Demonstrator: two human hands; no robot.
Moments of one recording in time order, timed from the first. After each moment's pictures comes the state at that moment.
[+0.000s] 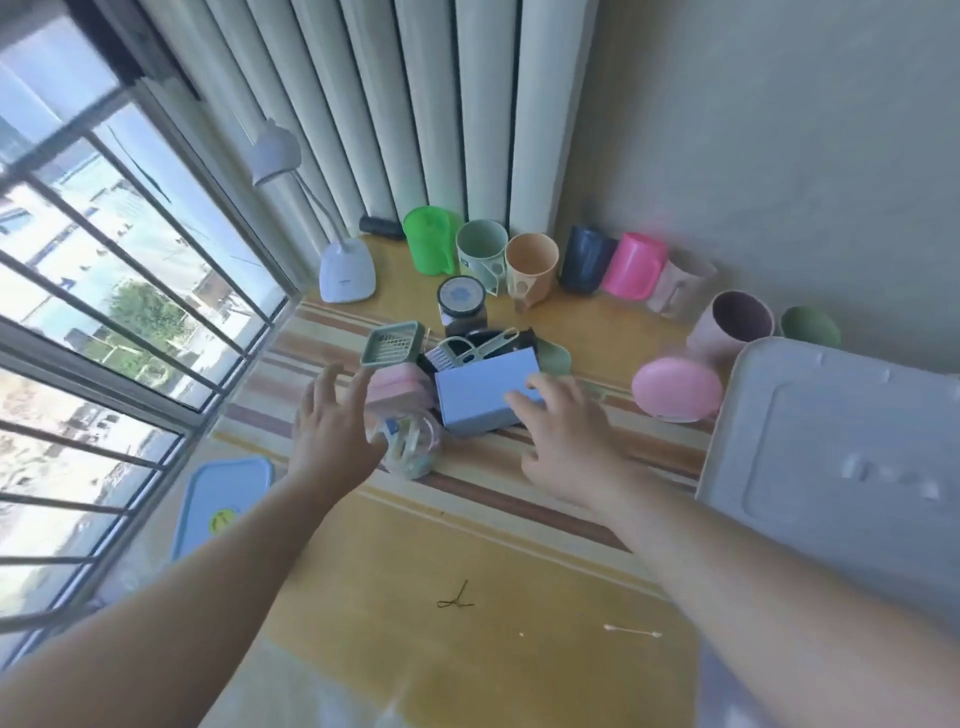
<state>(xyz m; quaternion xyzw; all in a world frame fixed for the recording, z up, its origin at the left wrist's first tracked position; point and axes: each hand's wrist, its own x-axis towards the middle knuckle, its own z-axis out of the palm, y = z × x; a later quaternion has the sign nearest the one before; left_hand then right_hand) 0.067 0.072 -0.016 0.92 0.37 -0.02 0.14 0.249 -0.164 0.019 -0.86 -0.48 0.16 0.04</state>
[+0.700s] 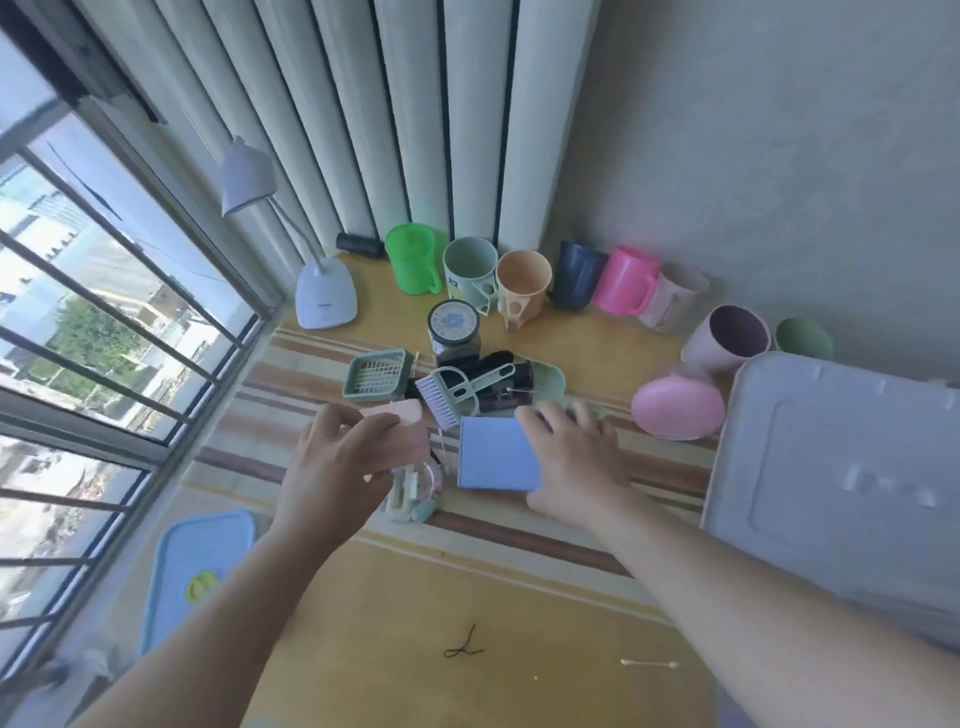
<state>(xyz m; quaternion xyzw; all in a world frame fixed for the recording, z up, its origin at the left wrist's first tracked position) 0.073 0.084 -0.009 0.94 0.24 0.11 0.20 0.260 -0.144 -0.004 -0.89 -0.41 0.18 0.00</state>
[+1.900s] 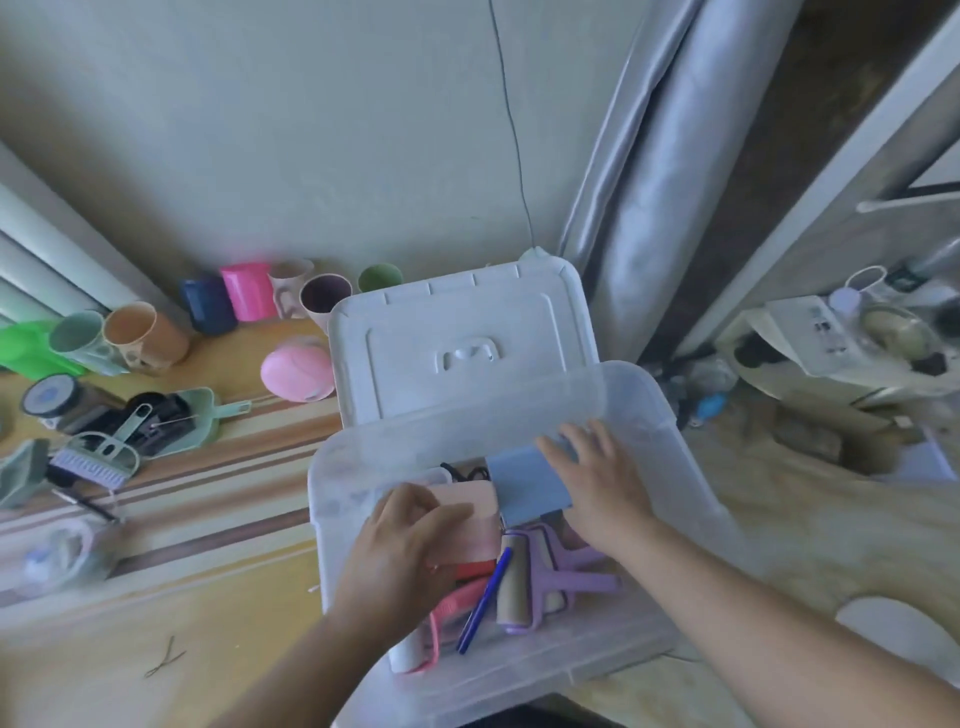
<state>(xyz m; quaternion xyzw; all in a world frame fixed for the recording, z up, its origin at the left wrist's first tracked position) 0.140 -0.428 0.052 0.96 -0.11 0.01 0.27 0.244 -0.696 0.004 -0.97 -0.20 0.13 0.03</state>
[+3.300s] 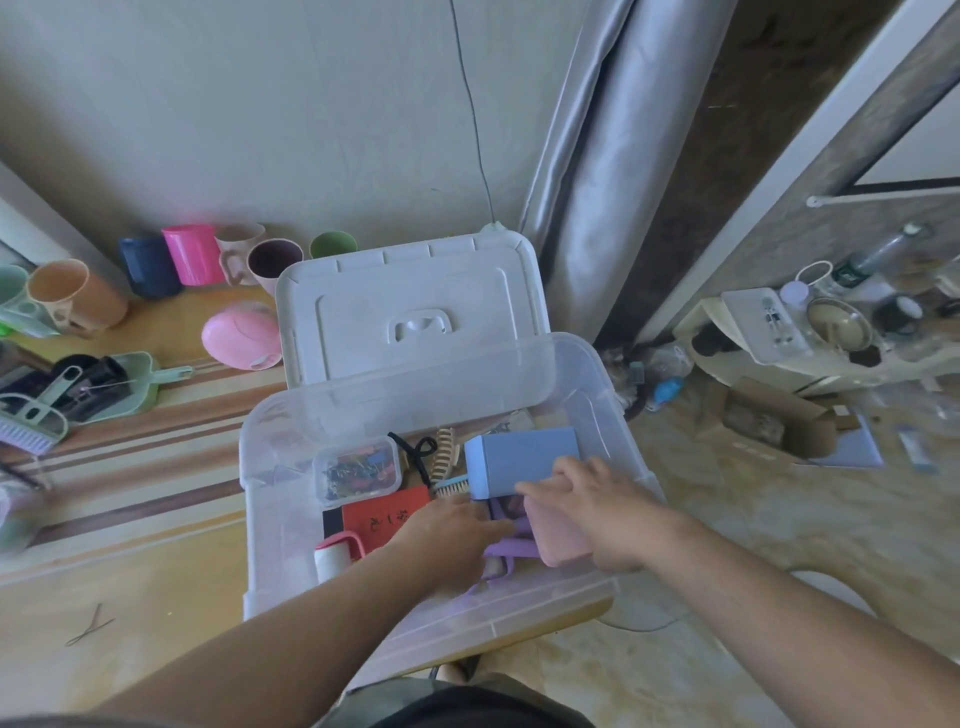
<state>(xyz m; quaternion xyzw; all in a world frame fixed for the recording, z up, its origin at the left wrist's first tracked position) 0.162 -0.535 0.007 0.91 -0.28 -0.30 0.07 0.205 -0.768 0.063 -0.89 -0.26 0.36 -0.04</state>
